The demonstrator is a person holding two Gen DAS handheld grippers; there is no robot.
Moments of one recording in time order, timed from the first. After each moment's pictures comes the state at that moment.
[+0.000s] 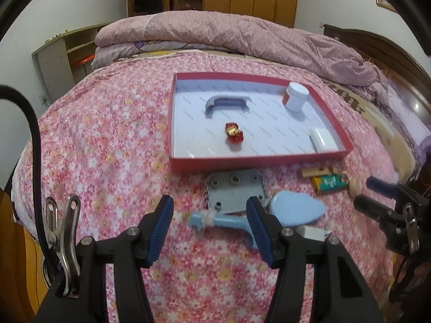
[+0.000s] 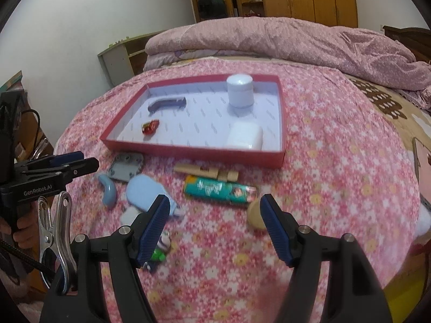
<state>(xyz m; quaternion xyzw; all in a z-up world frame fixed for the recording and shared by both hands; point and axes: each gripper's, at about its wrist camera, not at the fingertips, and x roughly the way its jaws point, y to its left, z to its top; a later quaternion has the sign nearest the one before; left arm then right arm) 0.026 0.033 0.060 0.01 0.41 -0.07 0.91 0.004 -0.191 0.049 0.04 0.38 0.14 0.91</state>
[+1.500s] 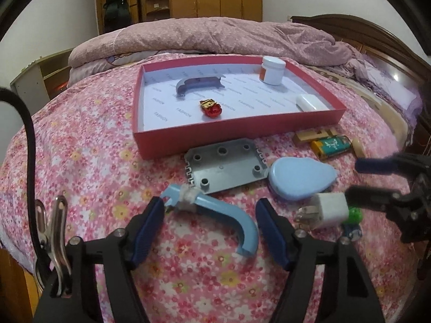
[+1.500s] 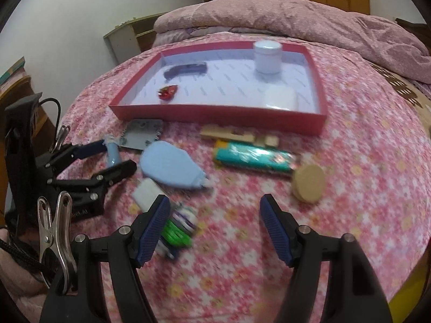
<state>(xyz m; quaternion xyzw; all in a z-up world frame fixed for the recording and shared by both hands) 0.018 0.024 0.011 0.07 0.37 -0.13 0.92 0.007 -0.154 0.025 0.03 0.42 0.17 0.89</state>
